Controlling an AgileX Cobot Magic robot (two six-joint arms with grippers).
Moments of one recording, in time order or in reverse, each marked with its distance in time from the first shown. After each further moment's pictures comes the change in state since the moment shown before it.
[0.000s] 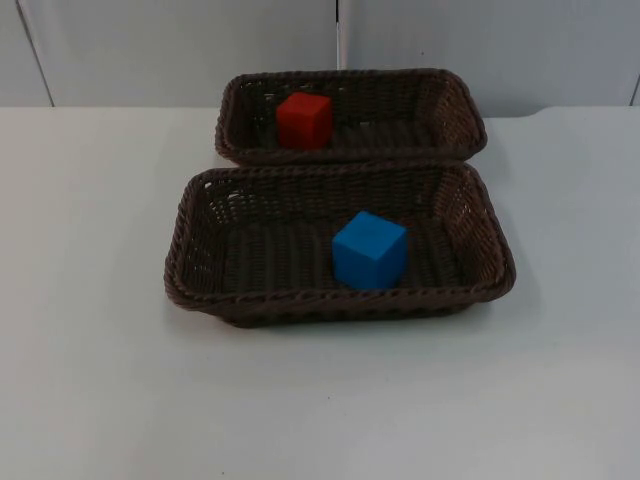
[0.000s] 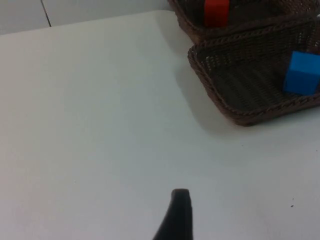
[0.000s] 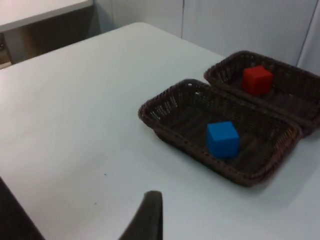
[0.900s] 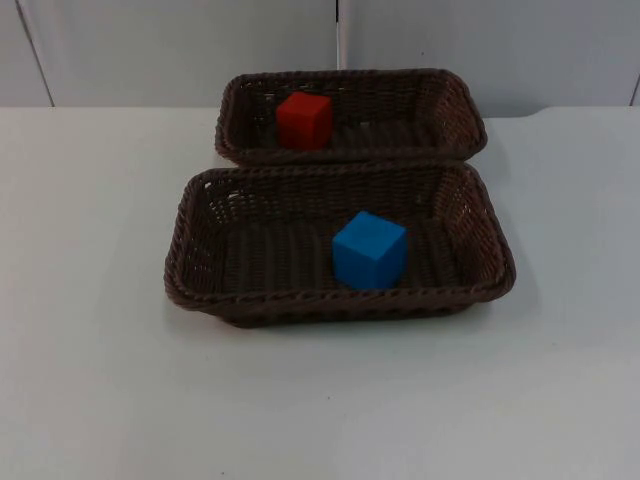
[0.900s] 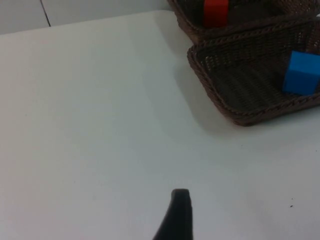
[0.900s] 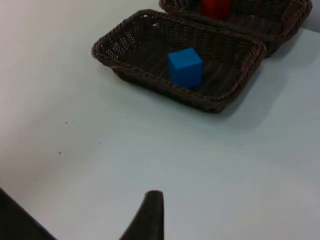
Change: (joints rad) right arm 0.000 -0.140 0.134 -0.167 0.124 0.190; left arm 0.000 0.000 0.000 -0.007 0.000 0.000
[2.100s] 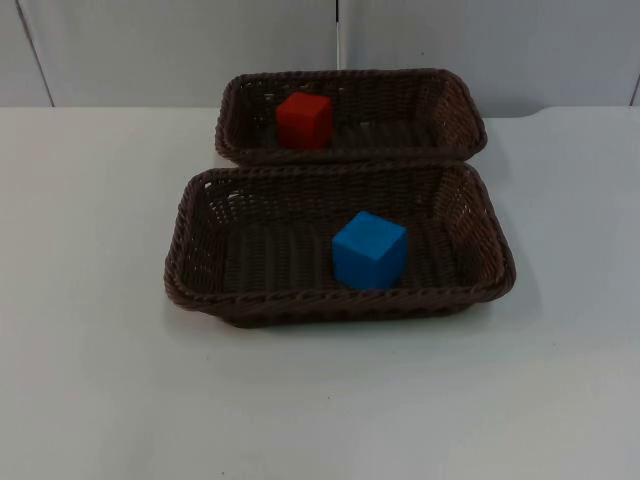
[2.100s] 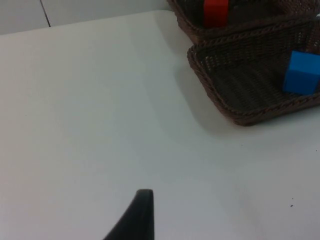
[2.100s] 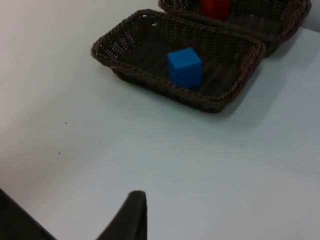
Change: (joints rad) right arm 0.000 0.000 0.000 -0.002 0.000 0.004; left arm 0.000 0.000 0.000 0.000 0.000 0.000
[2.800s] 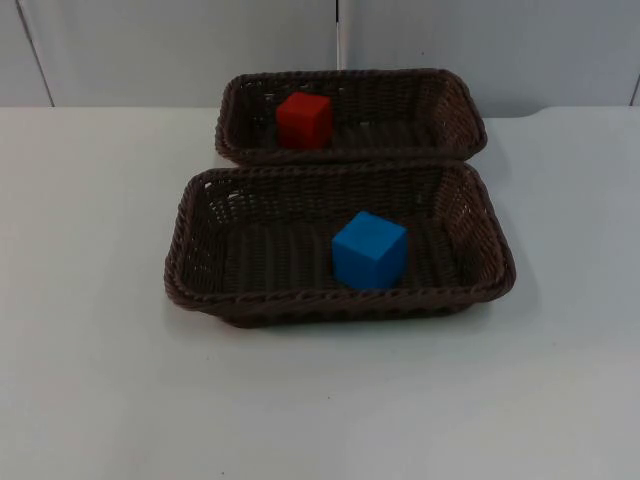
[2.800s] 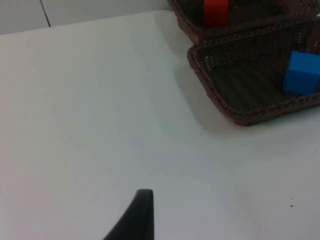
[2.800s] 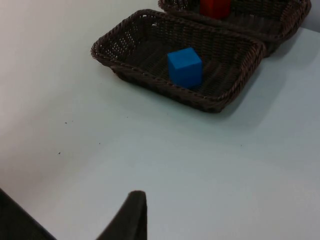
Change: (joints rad) right arm 0.000 0.000 0.000 0.000 0.000 0.000; left arm 0.000 0.000 0.000 0.000 0.000 0.000
